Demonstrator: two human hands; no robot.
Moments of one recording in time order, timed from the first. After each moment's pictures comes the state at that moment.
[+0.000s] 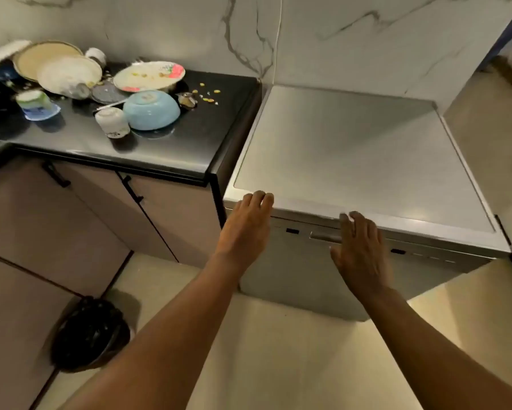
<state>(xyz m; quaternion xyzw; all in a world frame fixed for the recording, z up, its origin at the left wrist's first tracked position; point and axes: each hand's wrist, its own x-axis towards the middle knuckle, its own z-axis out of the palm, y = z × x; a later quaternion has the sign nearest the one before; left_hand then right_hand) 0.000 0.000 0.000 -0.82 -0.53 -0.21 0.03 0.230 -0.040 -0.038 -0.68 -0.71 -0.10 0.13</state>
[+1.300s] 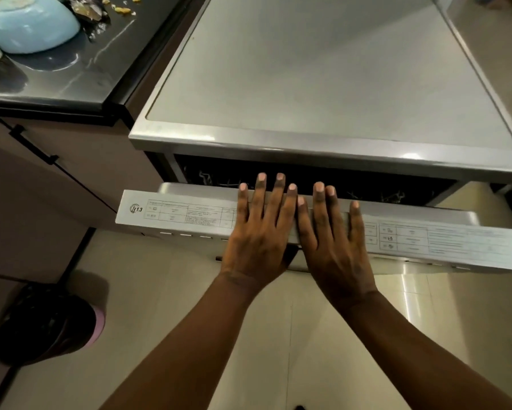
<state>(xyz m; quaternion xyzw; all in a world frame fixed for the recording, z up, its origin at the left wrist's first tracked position) 0.125 -0.039 -0.133 -0.85 -0.50 -0.11 0.09 0.281 -0.070 -0.156 -0.56 -0.77 -0.28 0.13</state>
